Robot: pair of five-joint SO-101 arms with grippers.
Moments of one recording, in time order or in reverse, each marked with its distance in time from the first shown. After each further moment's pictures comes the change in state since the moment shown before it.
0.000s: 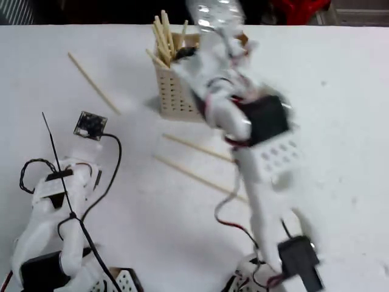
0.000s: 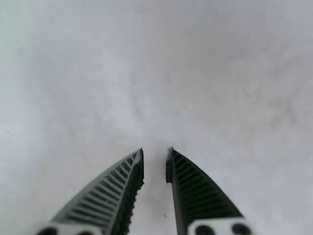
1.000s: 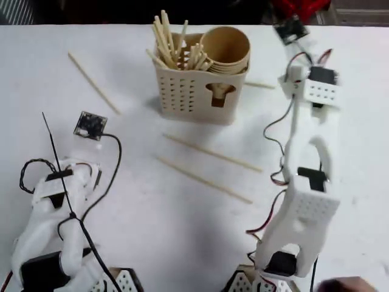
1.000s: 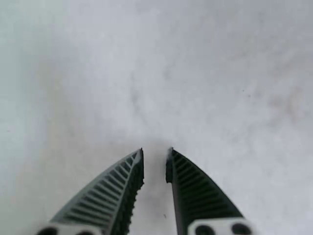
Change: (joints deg) left arm 0.0 0.0 0.0 0.0 0.0; right arm 34.5 42.5 -0.5 -20.0 32.4
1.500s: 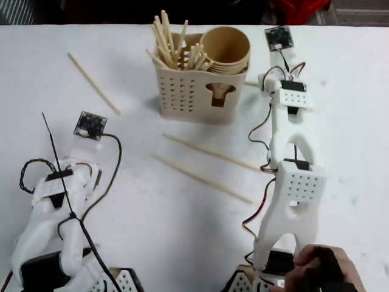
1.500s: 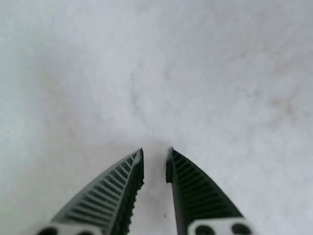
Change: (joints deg) left arm 0.0 0.0 0.0 0.0 0.0; right arm -4.0 14.5 -0.1 -22.1 -21.9
